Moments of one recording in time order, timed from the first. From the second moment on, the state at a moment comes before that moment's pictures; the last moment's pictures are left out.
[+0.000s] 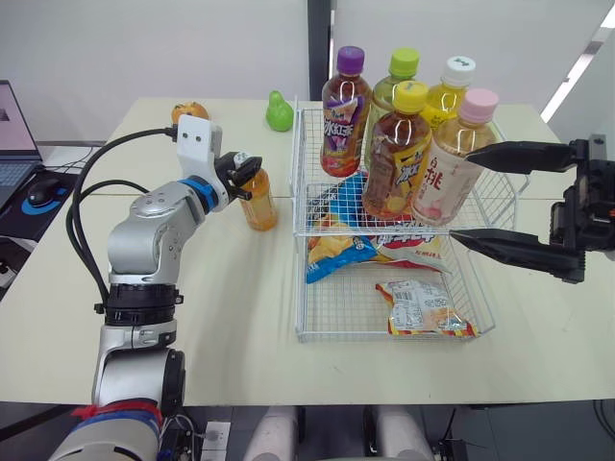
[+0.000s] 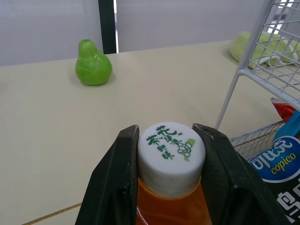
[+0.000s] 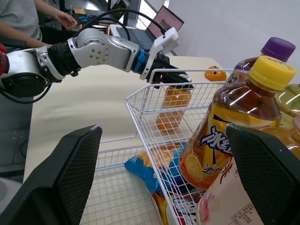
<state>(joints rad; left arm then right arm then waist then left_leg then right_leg) -0.75 0.48 0.15 0.11 -0.35 0.66 -0.44 -0.45 -1.19 -0.49 -0.61 1.20 0.84 0.81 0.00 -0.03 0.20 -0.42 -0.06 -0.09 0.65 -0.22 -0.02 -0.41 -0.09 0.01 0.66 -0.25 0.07</state>
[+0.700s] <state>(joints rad) -1.02 0.91 0.22 0.18 -0.54 0.81 -0.91 -0.34 -1.19 -0.60 -0.56 1.12 0.82 0.90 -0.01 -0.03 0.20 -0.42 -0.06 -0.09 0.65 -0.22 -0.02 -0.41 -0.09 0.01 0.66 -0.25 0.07</state>
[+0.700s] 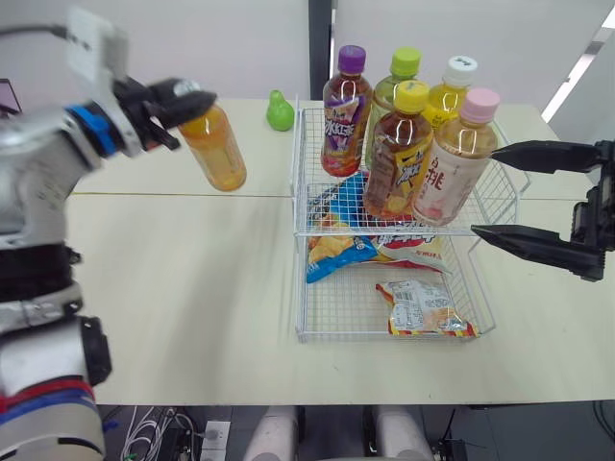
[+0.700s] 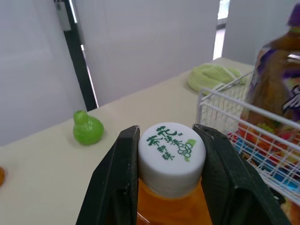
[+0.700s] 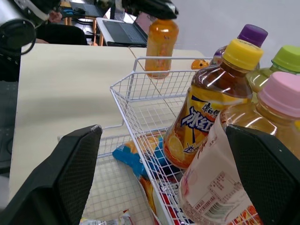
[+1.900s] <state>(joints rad) -1.48 0.69 -0.05 0.33 -0.57 0.91 -1.30 -0.31 -1.18 -0.64 -0.52 1.07 0.78 0.96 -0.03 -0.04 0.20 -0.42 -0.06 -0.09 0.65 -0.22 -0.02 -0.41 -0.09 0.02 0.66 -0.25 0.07</state>
